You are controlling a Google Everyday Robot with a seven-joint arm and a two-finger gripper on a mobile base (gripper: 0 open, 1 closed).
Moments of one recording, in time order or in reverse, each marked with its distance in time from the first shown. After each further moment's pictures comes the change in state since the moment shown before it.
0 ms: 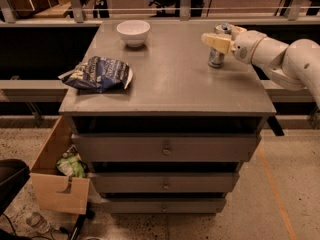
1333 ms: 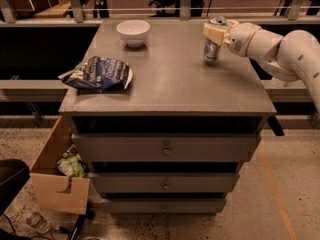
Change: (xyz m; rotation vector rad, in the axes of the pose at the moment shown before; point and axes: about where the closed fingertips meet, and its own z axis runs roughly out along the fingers) arm -0.018 0.005 0.015 -0.018 -0.005 -0.025
